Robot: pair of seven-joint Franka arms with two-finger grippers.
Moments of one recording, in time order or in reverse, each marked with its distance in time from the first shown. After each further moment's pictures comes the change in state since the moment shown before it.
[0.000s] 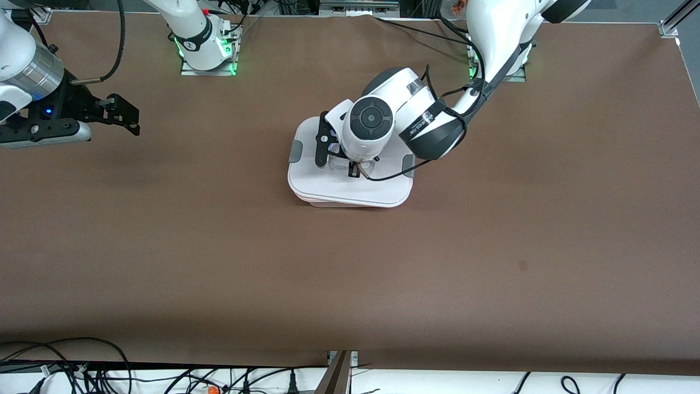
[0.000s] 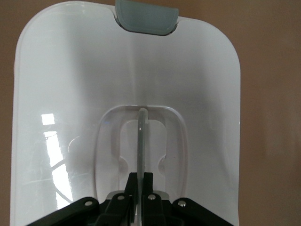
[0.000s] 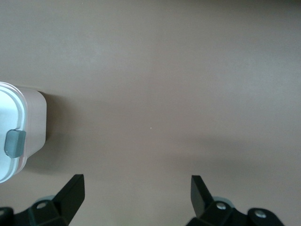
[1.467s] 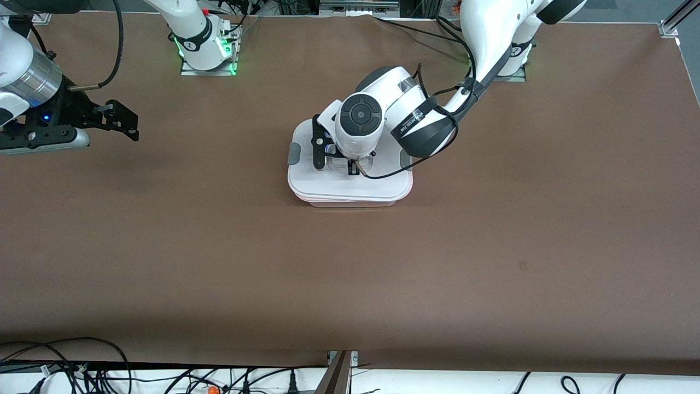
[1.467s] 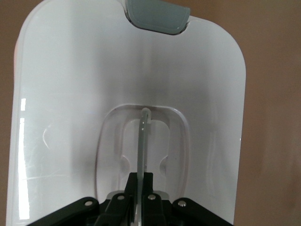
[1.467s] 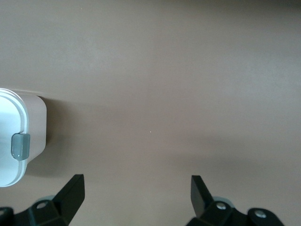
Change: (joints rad) left arm -0.018 0.009 0.001 0.000 0.025 0.000 -0.166; right arm -0.009 0.035 0.004 0.045 0.000 -0.008 0.003
